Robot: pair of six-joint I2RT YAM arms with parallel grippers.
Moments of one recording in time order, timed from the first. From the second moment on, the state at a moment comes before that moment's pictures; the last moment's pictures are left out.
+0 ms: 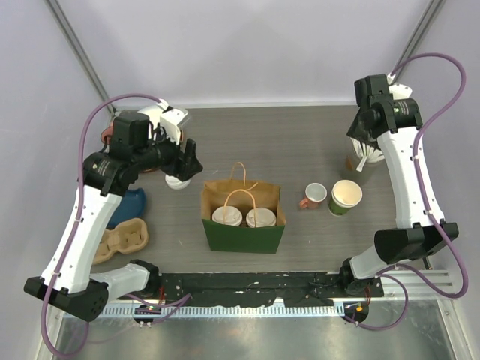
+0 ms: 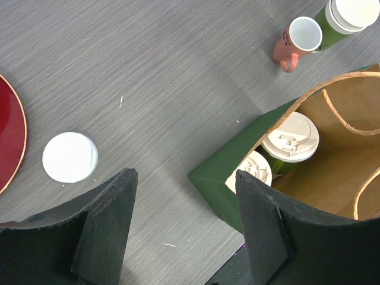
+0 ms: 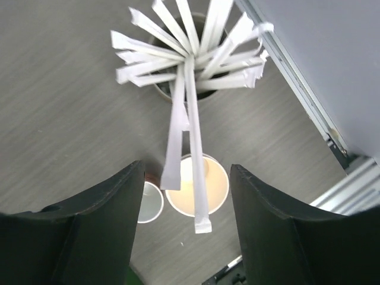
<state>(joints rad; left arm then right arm) -0.36 1.15 1.52 -0.96 0.38 0.08 0.15 1.53 1.94 -1.35 0.56 0.60</state>
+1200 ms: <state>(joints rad) -0.35 1.14 1.50 -0.96 0.41 0.08 0.13 1.54 1.83 -1.34 0.56 0.40</state>
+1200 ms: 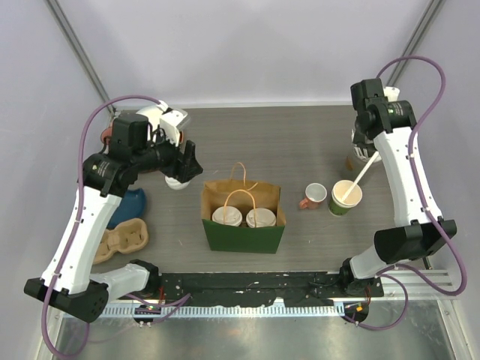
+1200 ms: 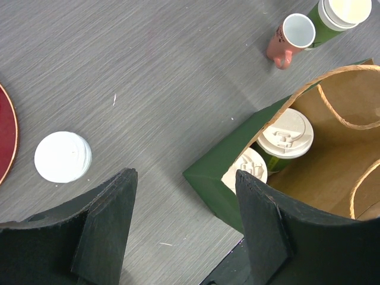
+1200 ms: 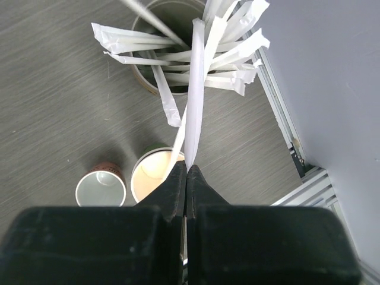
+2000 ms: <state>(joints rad) -0.35 1.18 1.60 -0.96 0.44 0.08 0.13 1.44 2.21 -1.25 0.34 0.31</state>
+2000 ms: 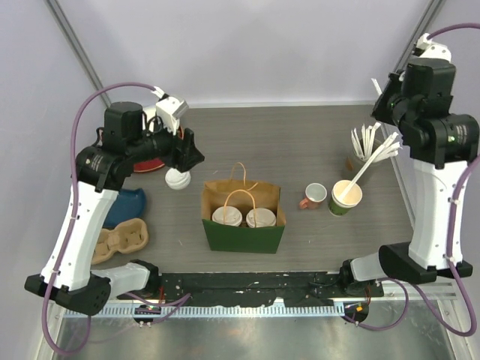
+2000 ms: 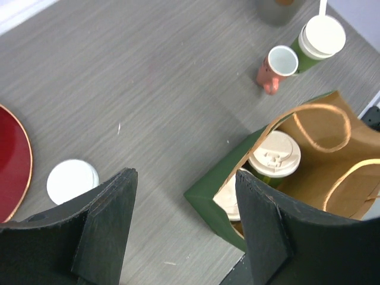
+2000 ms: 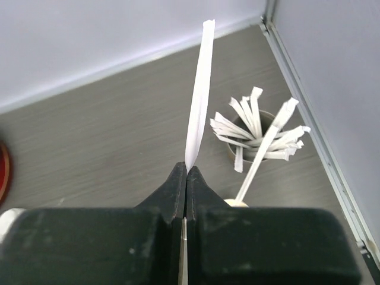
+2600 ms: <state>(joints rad) -0.51 1.42 2.13 -1.00 0.42 0.33 0.30 1.53 2.23 -1.16 -0.45 0.48</state>
